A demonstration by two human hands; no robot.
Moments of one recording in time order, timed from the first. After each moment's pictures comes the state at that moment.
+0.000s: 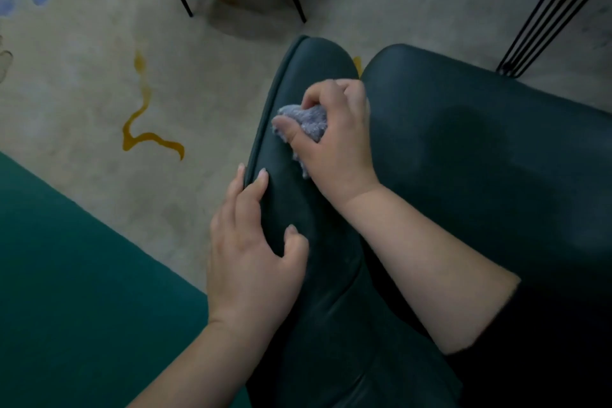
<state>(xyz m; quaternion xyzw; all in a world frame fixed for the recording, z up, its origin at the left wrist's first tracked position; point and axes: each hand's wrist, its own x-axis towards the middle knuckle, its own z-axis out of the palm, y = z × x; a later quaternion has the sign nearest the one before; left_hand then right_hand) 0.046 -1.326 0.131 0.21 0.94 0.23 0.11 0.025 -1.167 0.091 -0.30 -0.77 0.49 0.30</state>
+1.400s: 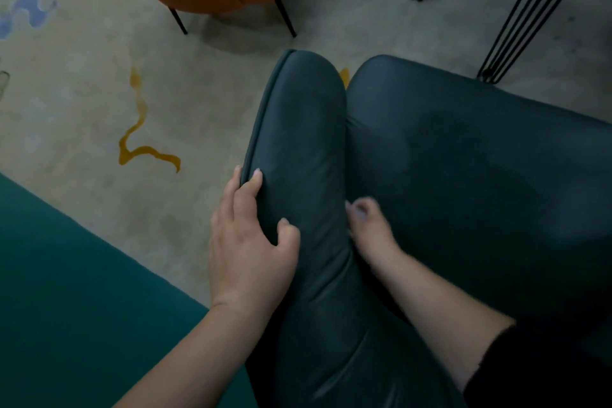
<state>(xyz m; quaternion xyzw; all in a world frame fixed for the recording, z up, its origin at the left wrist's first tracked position) 0.047 -1.325 0.133 0.22 0.94 0.23 0.12 0.124 -1.196 0.012 -0.54 -0.52 0.67 0.04</state>
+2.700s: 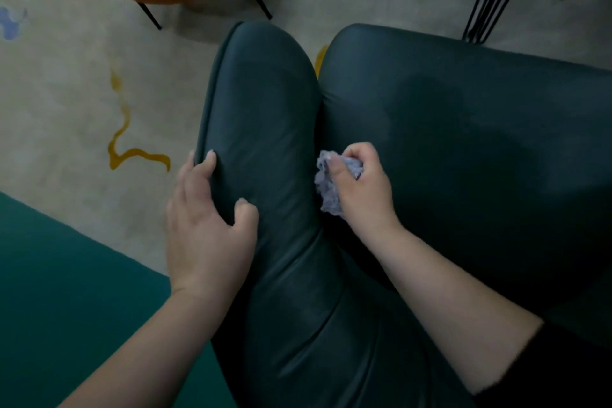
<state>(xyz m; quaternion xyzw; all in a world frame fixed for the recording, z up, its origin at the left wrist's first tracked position) 0.048 -1.325 0.129 0.22 0.95 0.20 0.09 0.140 -1.181 0.045 -0.47 -0.61 0.61 0.19</state>
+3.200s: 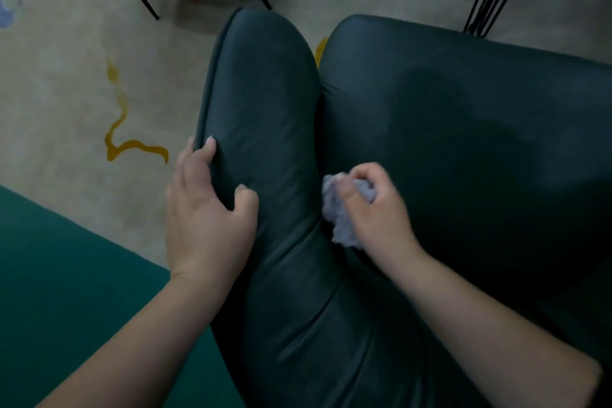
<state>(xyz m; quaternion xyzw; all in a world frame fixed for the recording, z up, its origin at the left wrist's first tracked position) 0.047 -1.326 0.127 0.22 0.95 0.20 0.08 0.180 -1.207 0.055 -0.44 -0.59 0.65 0.18</state>
